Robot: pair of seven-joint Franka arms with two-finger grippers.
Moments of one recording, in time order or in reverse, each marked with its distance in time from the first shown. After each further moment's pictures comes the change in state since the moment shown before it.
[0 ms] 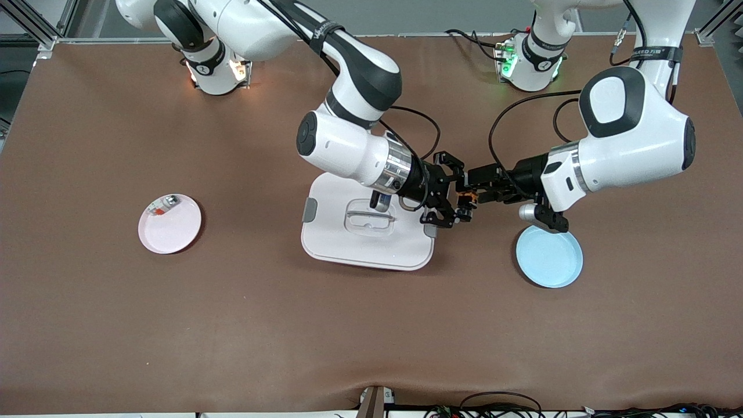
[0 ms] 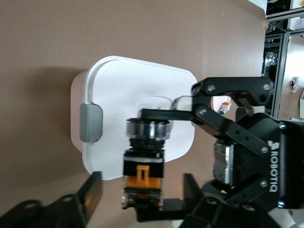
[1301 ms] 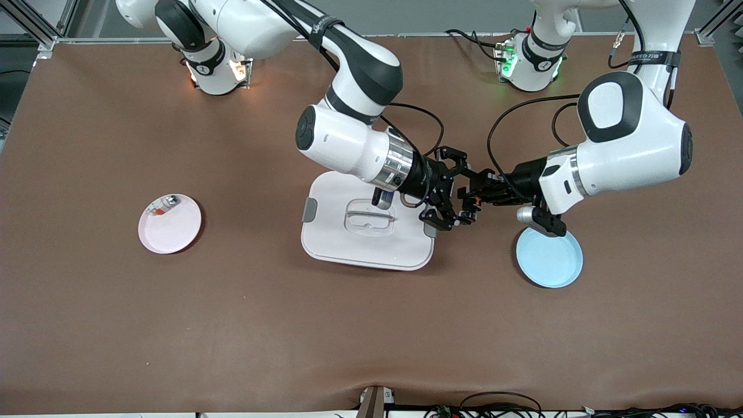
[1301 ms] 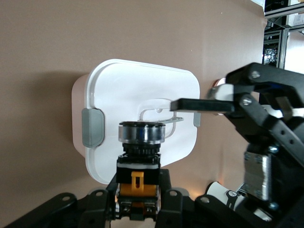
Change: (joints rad) left arm 0.002 0.017 0.005 0.006 -0.001 0.003 0.041; right arm 0.002 0.003 0.001 0.037 0.000 0.010 0.024
